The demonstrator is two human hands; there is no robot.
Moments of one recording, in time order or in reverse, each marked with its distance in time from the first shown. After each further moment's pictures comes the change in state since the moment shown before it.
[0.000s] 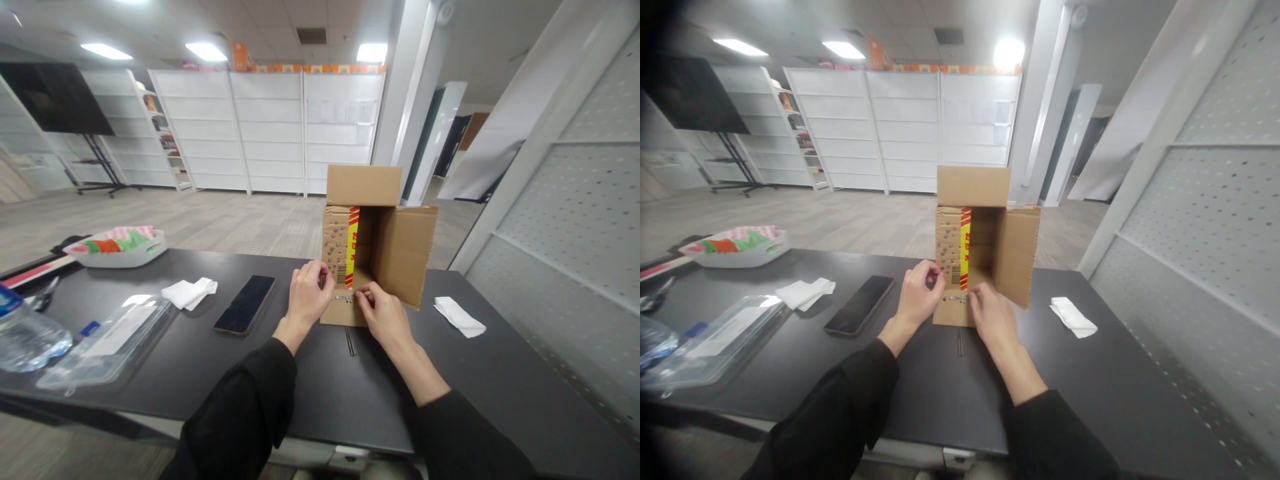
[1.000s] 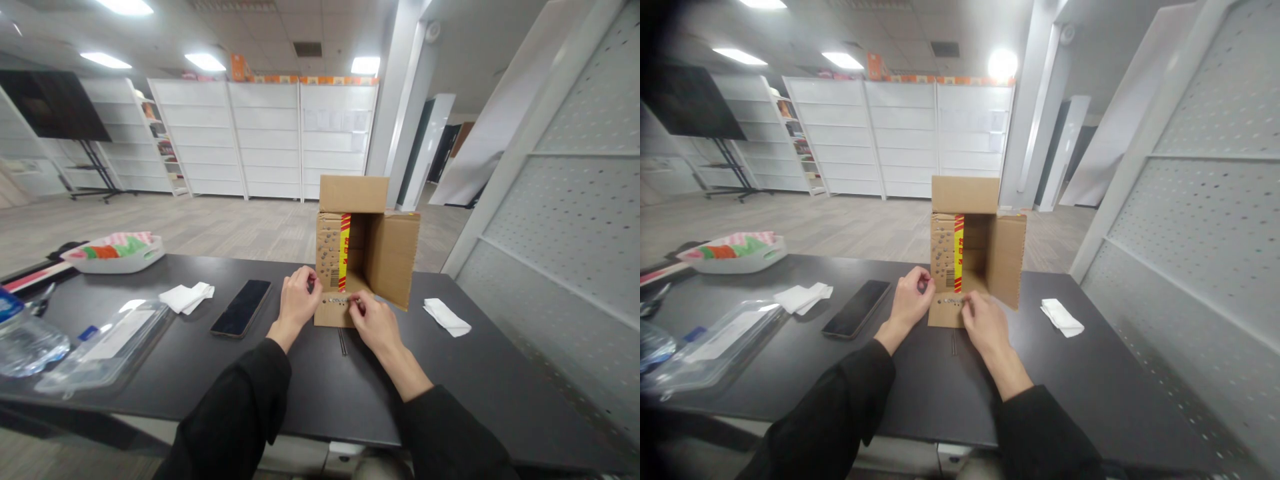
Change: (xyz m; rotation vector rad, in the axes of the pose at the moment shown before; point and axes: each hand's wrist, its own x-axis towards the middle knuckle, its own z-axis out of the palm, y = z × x) left_hand -0.004 -0.011 0.000 0.036 -0.069 -0.100; right_hand -0.009 0.002 0.003 -0.077 -0.071 0.003
